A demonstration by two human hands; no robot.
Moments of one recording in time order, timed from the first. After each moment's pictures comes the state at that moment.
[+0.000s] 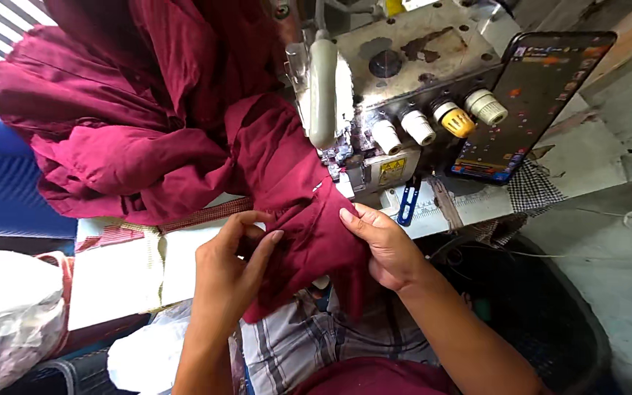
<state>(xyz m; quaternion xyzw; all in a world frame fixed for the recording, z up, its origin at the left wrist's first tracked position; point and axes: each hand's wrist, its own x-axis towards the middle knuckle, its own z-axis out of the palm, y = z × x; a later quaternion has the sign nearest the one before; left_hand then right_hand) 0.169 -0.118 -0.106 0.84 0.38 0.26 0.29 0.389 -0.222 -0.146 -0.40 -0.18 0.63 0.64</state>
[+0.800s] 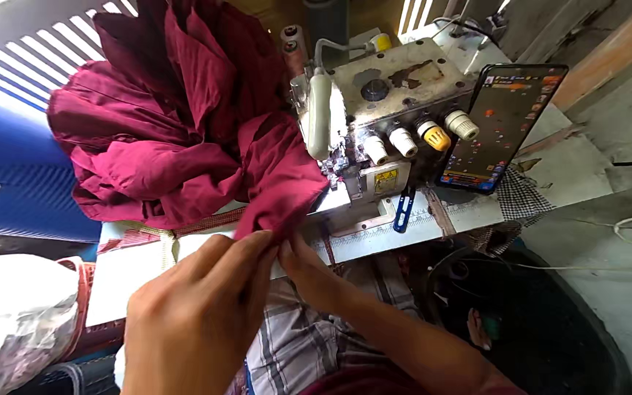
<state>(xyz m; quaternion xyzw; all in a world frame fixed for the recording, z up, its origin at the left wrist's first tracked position) 0.175 -0.167 -0.013 0.92 0.33 0.21 -0.01 0.309 -0.207 -0.128 -0.39 -0.46 0.52 0.61</state>
